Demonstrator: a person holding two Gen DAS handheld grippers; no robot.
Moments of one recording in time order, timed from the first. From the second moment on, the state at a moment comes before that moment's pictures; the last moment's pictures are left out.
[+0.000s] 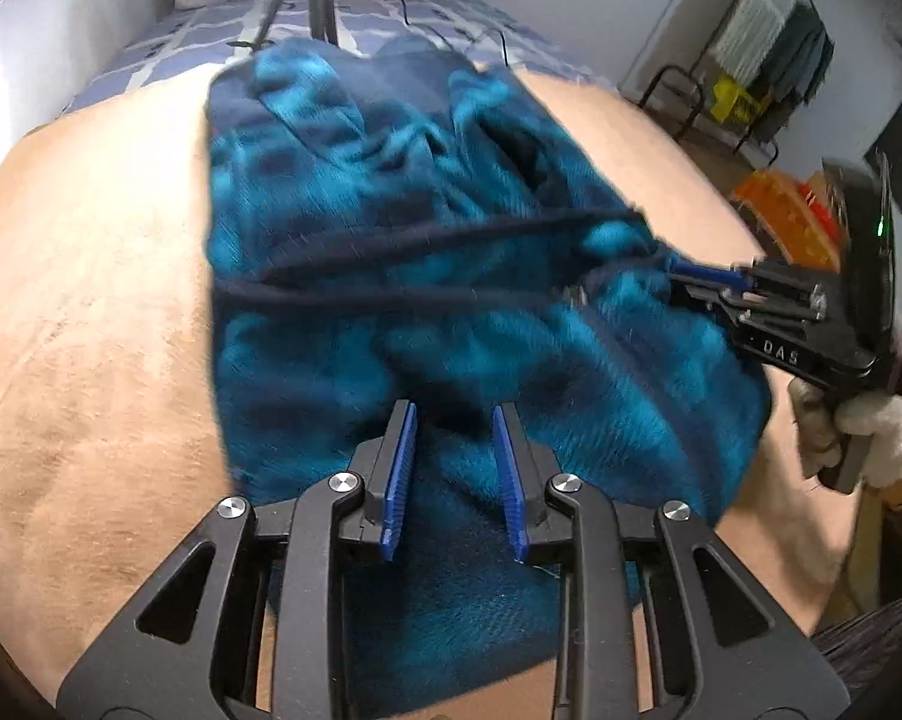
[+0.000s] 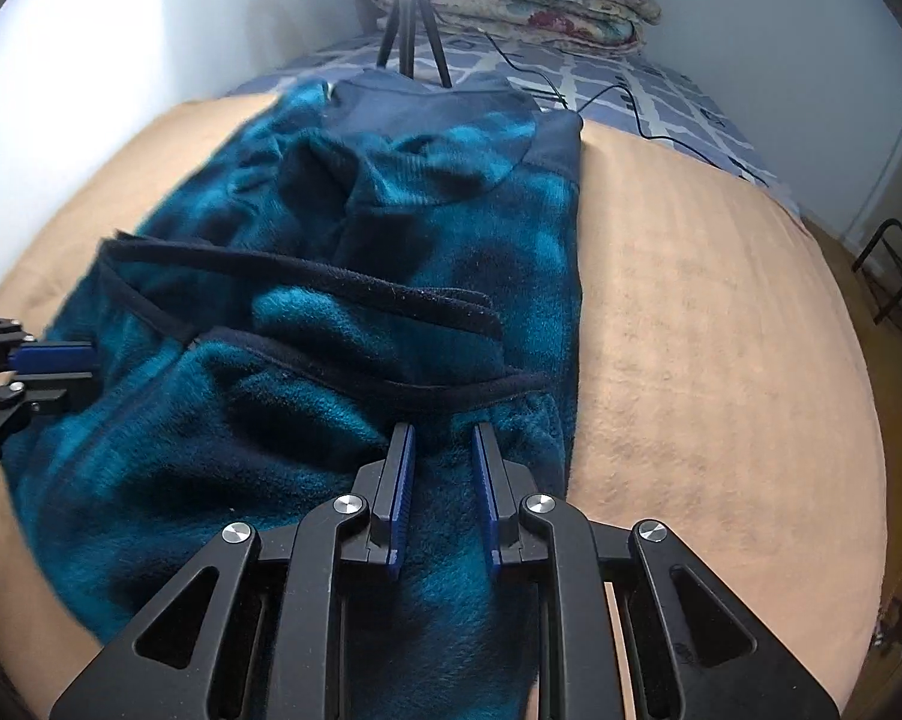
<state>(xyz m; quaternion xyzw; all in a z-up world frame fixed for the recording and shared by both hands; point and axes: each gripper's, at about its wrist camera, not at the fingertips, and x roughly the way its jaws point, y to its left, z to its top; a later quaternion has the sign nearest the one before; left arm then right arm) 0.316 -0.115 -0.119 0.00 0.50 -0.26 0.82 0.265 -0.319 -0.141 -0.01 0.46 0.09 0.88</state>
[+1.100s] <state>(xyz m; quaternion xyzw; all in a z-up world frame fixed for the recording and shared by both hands) 0.620 -0.038 -0.174 -0.19 0.55 -0.18 0.80 0.487 -0.422 -0.157 0.18 0.44 0.14 0.87</state>
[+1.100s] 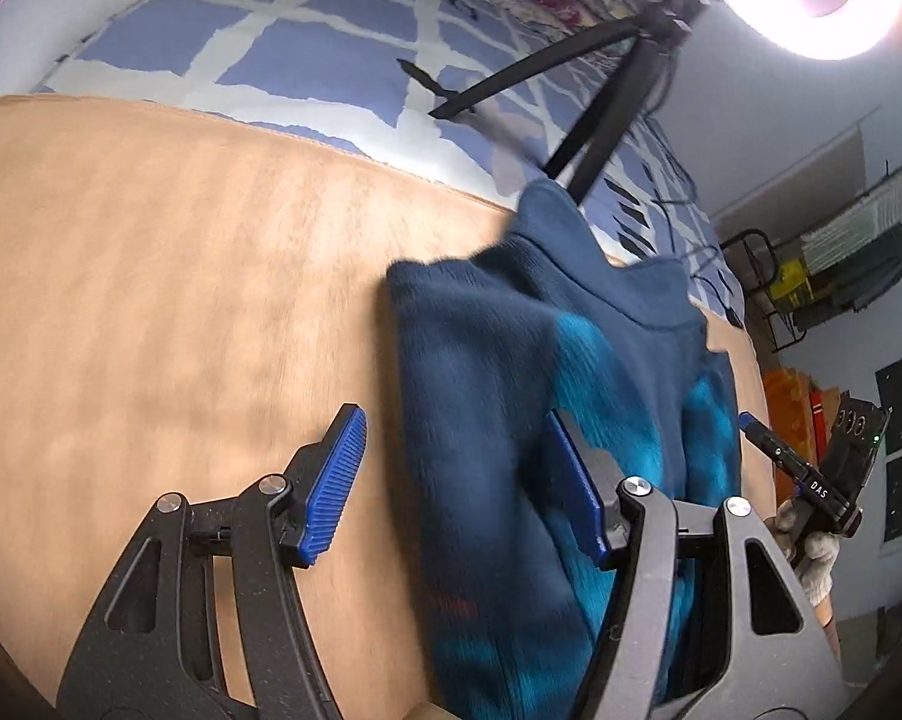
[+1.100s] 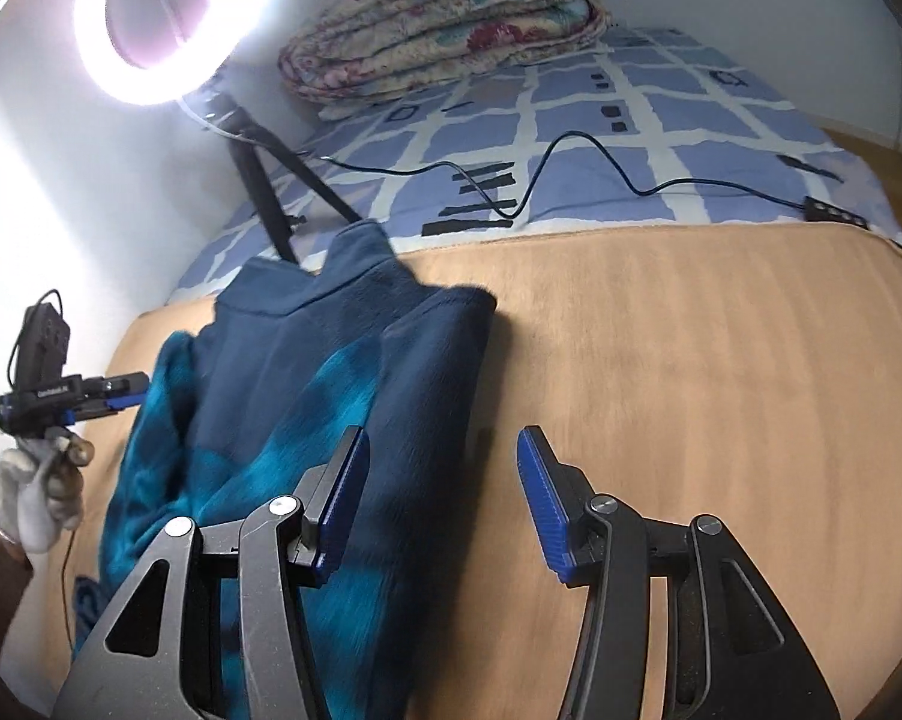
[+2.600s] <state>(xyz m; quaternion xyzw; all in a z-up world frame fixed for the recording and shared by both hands) 0.547 -0.129 -0.094 0.07 0.37 -0.19 0.91 0.478 -0.382 -0.090 0.09 0.35 0.16 0.92</state>
